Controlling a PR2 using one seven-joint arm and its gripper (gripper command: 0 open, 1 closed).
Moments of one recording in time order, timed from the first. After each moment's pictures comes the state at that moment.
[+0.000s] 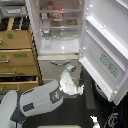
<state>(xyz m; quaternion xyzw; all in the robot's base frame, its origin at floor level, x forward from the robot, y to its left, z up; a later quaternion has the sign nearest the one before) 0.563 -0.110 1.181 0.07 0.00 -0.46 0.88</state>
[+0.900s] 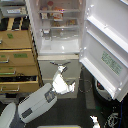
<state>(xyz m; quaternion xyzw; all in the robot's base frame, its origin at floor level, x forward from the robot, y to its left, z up) 0.607 -0.039 1.118 0.03 -0.08 -0.43 0.90</state>
